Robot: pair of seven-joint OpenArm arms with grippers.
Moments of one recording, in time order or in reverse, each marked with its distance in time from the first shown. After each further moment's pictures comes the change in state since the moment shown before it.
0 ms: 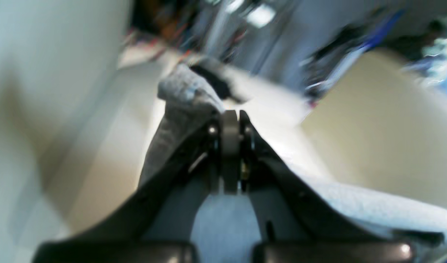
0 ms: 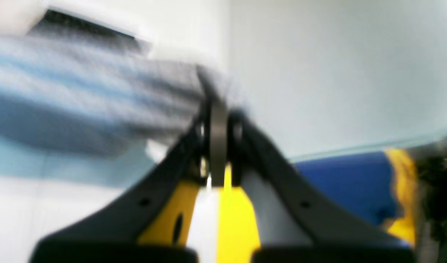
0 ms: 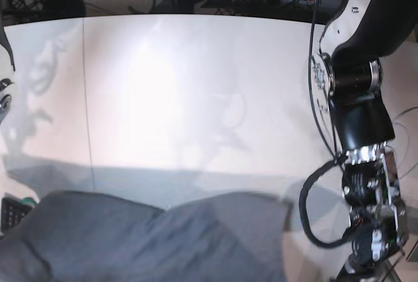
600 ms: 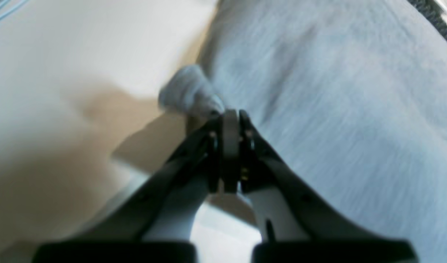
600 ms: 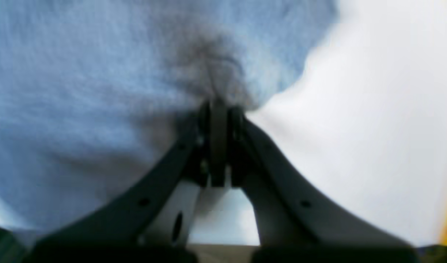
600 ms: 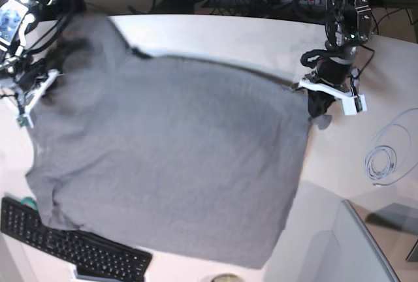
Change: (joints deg) left arm 55.2 -2.1 -2.3 5.7 4.7 0.3 -16.9; right arm -46.7 -19.6 12.6 -1.6 -0.4 0.4 12.8
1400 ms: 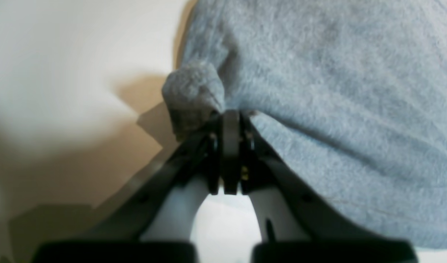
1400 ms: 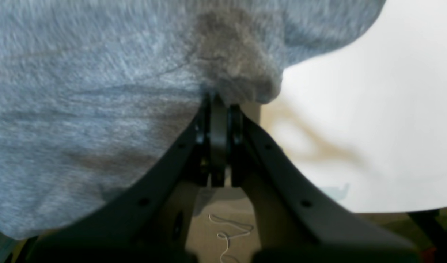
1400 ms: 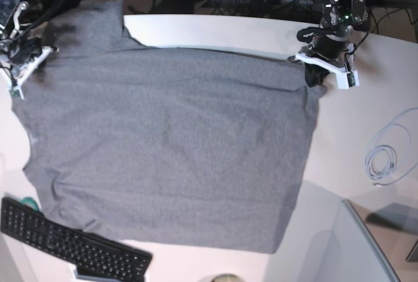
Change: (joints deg) left arm 5.1 0.3 -0.5 -3.0 1.5 -0.2 -0.1; right arm -3.4 1.7 6.2 -6.9 -0.3 -0.4 3.1
